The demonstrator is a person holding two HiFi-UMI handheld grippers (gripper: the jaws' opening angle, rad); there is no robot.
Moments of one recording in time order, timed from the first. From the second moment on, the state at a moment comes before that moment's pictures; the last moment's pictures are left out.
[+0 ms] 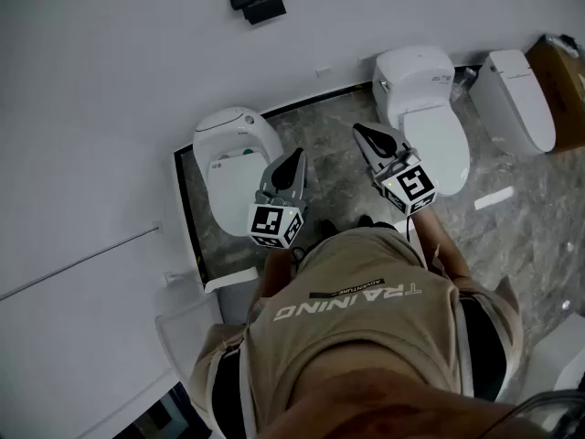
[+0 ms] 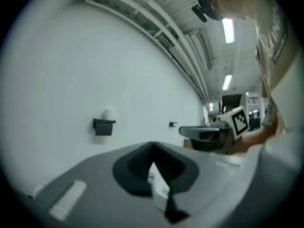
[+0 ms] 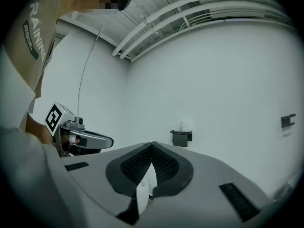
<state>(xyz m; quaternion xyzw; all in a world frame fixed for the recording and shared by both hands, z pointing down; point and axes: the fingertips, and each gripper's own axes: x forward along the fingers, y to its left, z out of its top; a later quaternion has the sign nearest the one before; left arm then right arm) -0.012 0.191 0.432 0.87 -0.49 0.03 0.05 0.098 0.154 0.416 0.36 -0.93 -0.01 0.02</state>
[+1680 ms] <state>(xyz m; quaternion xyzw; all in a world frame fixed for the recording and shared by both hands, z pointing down) -0.064 -0.058 0.428 0.87 -0.49 0.04 0.04 0.044 -0.092 0.418 0.35 -0.94 0.00 0.00</state>
